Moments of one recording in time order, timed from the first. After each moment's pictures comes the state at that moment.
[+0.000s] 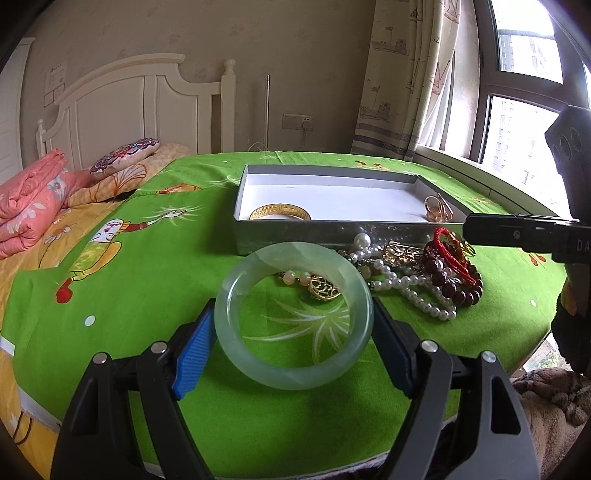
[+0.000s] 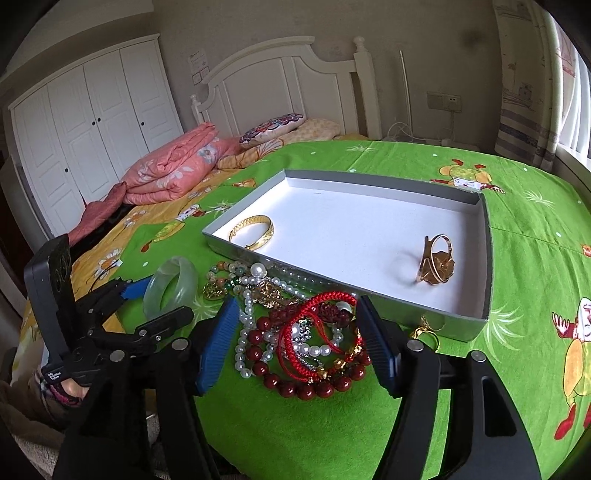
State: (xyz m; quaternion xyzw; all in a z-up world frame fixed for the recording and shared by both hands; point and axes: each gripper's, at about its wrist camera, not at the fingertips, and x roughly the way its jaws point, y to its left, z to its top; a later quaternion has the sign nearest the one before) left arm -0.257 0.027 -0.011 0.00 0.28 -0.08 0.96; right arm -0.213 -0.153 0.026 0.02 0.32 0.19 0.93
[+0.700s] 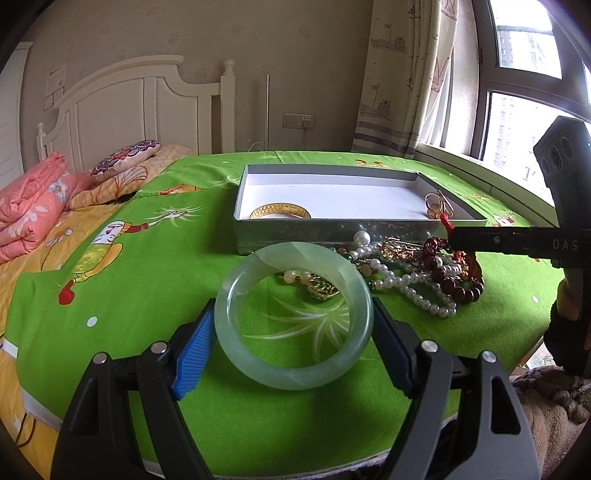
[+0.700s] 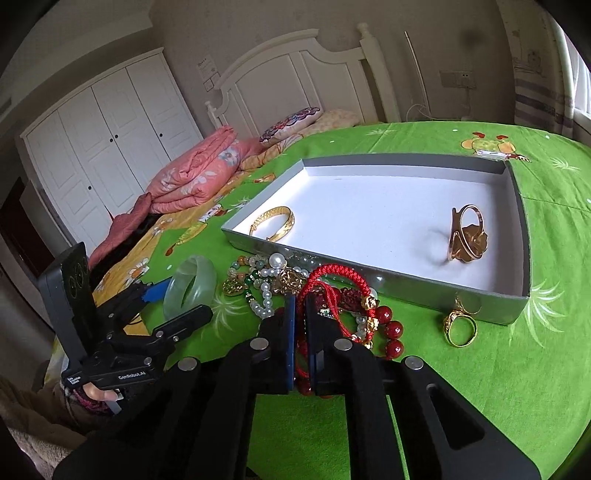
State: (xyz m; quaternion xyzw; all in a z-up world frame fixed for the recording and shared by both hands) left arm -0.258 0.021 -0.010 0.00 0.28 -0.07 0.96; right arm -0.208 -0.169 0.010 0.10 0.33 0.24 0.91
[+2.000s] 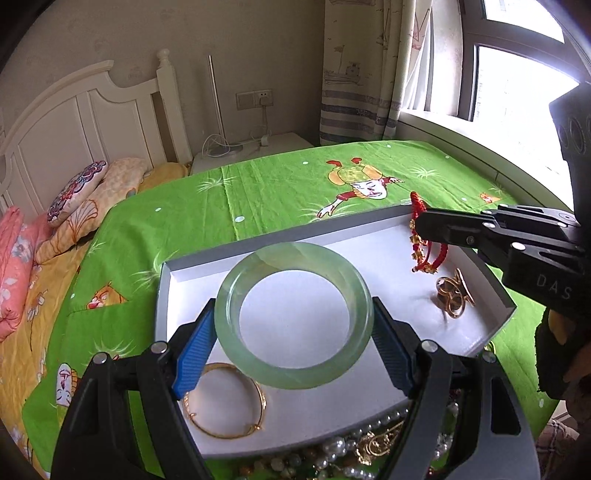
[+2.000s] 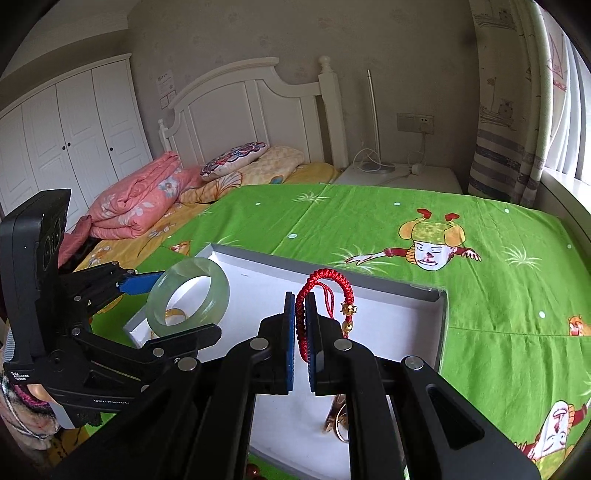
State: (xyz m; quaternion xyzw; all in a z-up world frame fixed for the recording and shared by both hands) left arm -0.079 -0.057 0.051 0.09 0.36 -0.12 0.92; right arm -0.102 -0.205 0.061 0.03 0.29 0.12 0.95
